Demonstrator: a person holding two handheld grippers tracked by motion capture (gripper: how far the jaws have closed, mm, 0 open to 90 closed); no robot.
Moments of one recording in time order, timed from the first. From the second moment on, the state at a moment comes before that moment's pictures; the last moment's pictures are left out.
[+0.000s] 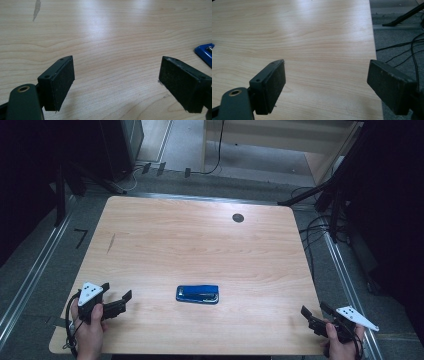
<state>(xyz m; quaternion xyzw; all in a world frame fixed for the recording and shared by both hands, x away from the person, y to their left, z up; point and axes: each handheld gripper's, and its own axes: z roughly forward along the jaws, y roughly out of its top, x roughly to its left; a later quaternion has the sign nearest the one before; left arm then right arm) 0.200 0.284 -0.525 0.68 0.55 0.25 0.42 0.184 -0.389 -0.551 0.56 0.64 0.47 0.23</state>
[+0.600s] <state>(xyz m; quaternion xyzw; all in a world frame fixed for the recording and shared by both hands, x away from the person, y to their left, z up) 0.200 0.283 -0.525 0.68 0.55 0.25 0.41 0.184 -0.386 -0.551 0.56 0.64 0.46 0.25</state>
